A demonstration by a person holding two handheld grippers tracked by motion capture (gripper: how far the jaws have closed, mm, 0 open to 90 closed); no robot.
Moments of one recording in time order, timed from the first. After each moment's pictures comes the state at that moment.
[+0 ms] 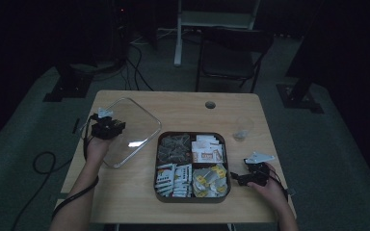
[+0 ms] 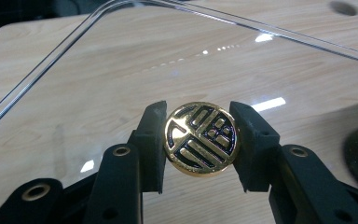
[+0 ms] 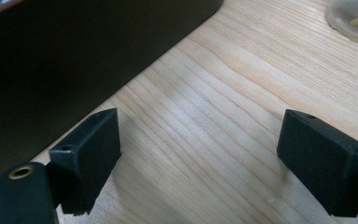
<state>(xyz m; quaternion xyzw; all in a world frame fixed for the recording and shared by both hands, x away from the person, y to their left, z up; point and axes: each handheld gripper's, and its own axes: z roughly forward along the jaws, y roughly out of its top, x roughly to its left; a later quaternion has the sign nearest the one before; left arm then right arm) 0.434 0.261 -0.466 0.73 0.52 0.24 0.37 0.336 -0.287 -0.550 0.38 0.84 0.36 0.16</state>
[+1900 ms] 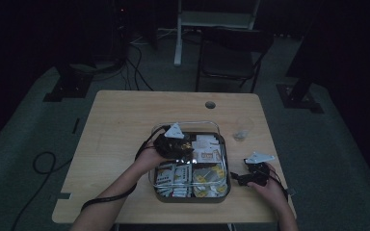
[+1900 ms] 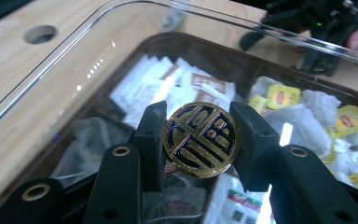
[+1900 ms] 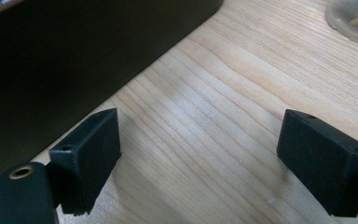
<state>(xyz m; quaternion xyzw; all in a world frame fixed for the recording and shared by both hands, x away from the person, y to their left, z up) 0.379 0.062 -0.442 0.88 0.19 0.08 0.42 0.336 -0.287 -0.550 0.38 0.84 0.36 0.16</state>
